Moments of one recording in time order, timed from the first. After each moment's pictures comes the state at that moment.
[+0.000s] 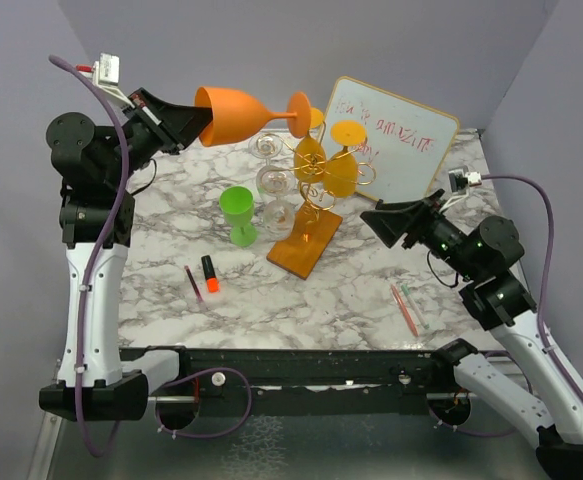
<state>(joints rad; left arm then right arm) 0.01 1.14 1.54 -0.17 0.70 -0.83 0.44 0.70 0.81 -0.02 -0.33 0.61</state>
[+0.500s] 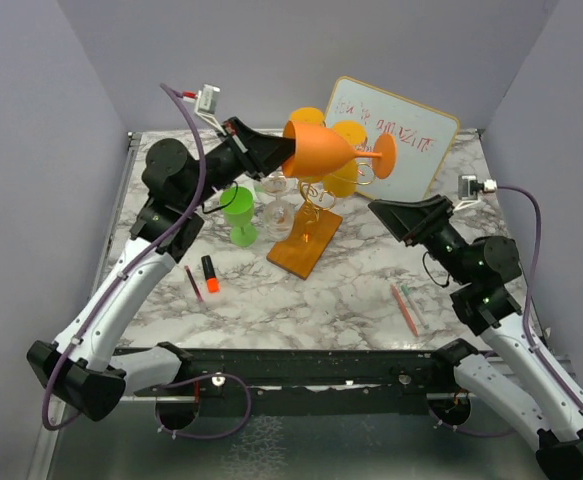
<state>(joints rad) -0.46 1.17 1.32 0.14 0.48 -0.89 0.44 0.69 0.65 0.38 -0.31 0.99</state>
